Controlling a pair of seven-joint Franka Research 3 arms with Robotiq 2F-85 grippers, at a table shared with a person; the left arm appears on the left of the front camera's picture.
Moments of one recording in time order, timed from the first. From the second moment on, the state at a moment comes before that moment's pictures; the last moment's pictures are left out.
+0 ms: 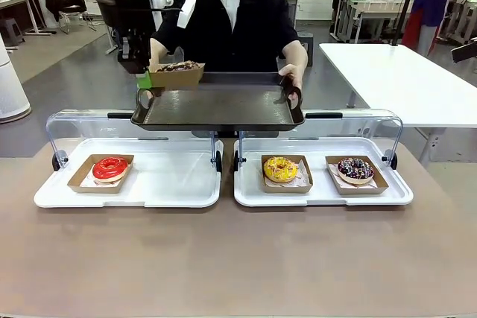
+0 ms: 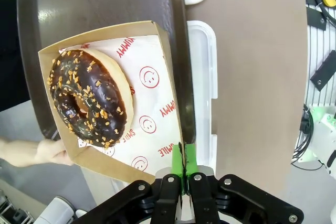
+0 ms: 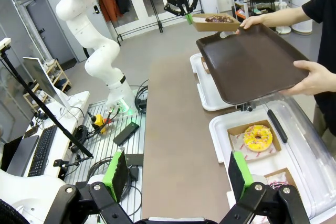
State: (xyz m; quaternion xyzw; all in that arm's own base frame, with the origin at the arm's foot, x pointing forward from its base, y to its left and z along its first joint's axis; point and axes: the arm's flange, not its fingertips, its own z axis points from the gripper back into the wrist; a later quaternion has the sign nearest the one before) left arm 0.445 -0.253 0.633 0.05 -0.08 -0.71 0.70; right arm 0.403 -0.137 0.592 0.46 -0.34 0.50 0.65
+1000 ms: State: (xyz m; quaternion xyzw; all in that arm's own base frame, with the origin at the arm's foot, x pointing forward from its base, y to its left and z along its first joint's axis) left arm 0.529 -0.265 0.586 0.05 -0.04 -0.72 0.69; right arm 0.403 -0.136 0.592 0.46 -0.34 0.50 0.65
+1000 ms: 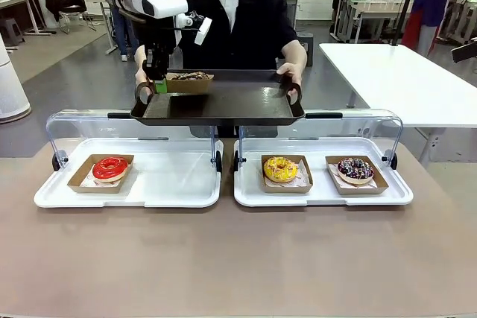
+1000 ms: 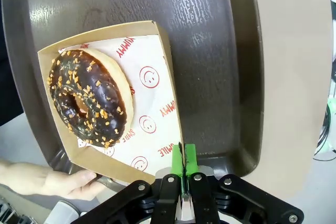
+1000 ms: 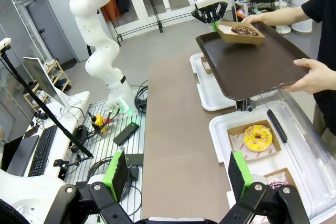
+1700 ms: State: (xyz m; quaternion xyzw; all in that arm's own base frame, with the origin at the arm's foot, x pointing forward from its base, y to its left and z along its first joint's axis) left arm 0.547 -0.259 0.572 0.01 -0.02 -0.71 0.70; right arm 0.403 -0.136 0.592 0.46 -0.34 0.50 0.65
